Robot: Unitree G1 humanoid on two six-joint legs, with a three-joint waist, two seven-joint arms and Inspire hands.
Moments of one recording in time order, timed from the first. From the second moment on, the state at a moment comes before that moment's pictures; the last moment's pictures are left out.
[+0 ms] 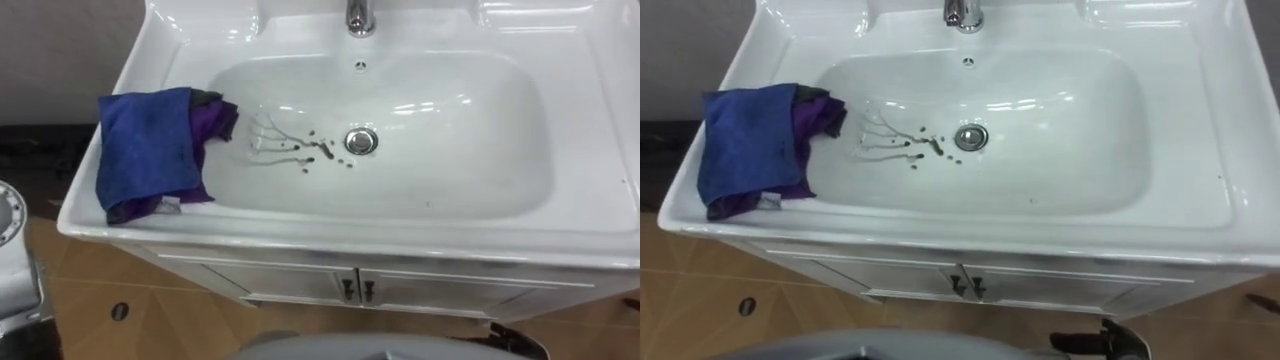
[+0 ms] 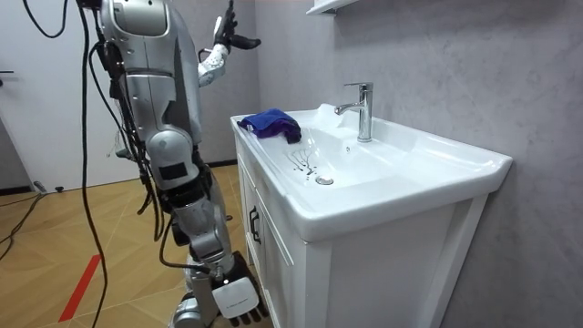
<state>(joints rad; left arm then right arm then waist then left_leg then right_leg) 0.08 0.34 0.41 -0.30 0.20 -0.13 0.64 0.10 -0.26 -0.05 1.29 0.15 -0.03 0.06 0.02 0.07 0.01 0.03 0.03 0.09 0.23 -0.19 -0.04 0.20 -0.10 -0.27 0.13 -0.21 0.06</state>
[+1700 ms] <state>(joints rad) 0.12 0.24 0.04 -0.19 0.67 -0.01 0.28 0.04 -0.24 0.02 1.36 0.20 -0.03 0.11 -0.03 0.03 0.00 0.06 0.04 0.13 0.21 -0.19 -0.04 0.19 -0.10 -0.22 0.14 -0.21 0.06</state>
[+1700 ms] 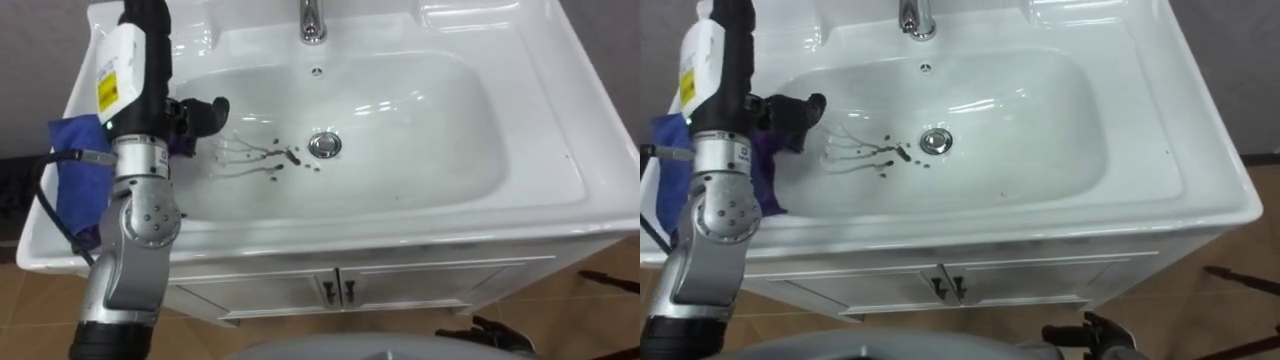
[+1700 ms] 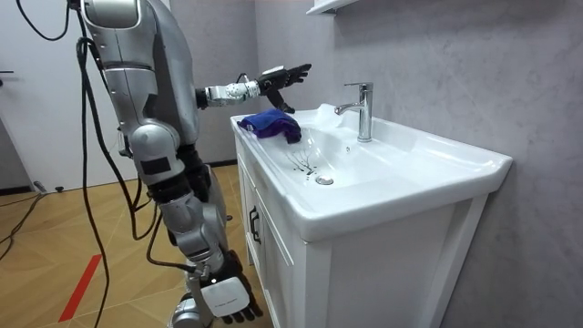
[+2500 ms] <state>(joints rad) 0.28 0.24 -0.02 0.07 0.70 0.00 0.32 0.04 -0.24 0.06 1.34 0.20 -0.02 0.09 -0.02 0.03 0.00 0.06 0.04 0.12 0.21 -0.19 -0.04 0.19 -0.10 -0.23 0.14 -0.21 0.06</state>
